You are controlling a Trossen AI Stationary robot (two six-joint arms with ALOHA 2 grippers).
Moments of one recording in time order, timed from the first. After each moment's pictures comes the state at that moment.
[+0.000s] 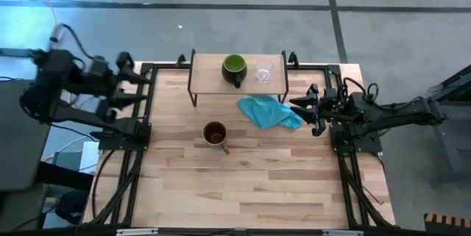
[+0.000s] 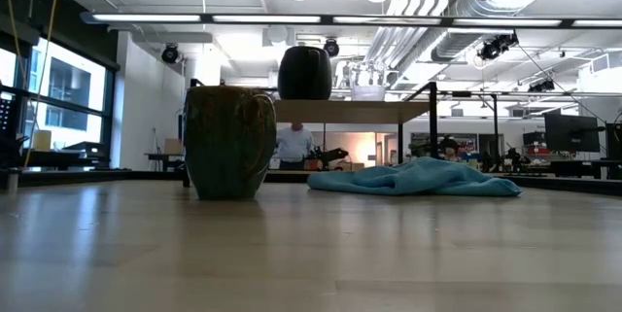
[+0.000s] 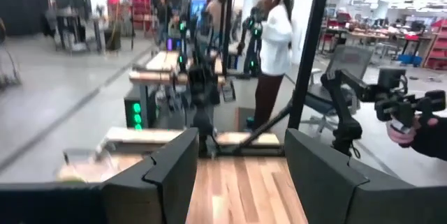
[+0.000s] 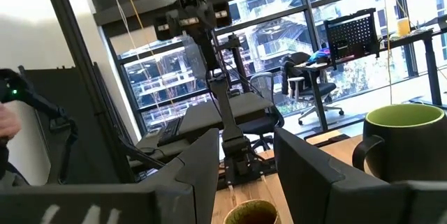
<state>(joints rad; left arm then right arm) 0.08 0.73 1.44 -0.74 0.03 -0.07 0.07 0.62 0.47 0.38 0.15 0.24</state>
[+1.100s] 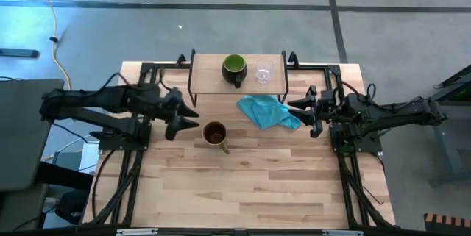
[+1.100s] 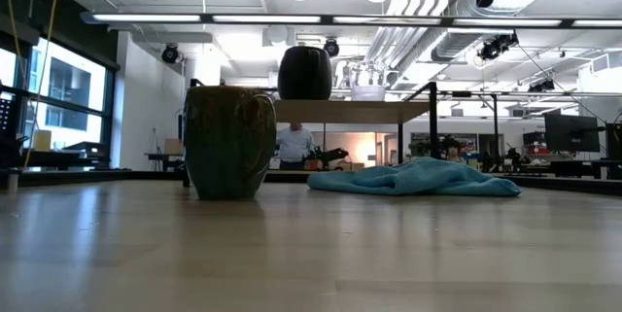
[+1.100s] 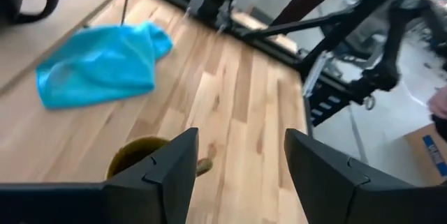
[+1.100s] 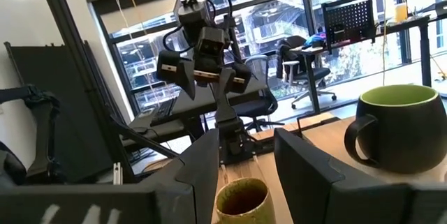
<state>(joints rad) 0.08 0.87 0.94 -0.52 0.05 -0.49 0.07 0.62 0.47 0.30 0.15 0.23</state>
